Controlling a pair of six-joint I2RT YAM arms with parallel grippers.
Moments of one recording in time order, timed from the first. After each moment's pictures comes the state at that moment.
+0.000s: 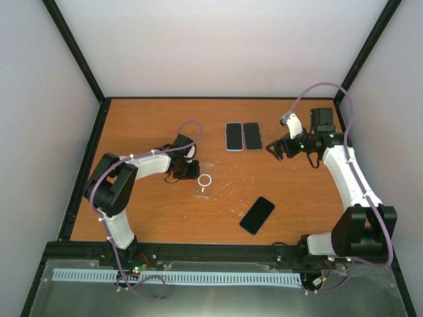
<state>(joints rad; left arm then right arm) -0.51 1.79 1.01 -0.39 0.22 -0.49 0.02 1.35 1.18 -0.71 -0.55 -0.40</state>
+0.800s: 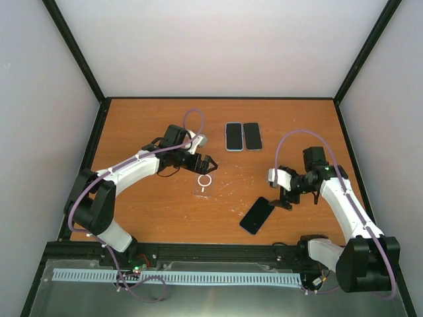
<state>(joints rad) -0.50 1.58 1.02 -0.33 0.49 -0.22 0.04 1.10 0.79 -0.94 -0.65 -1.27</state>
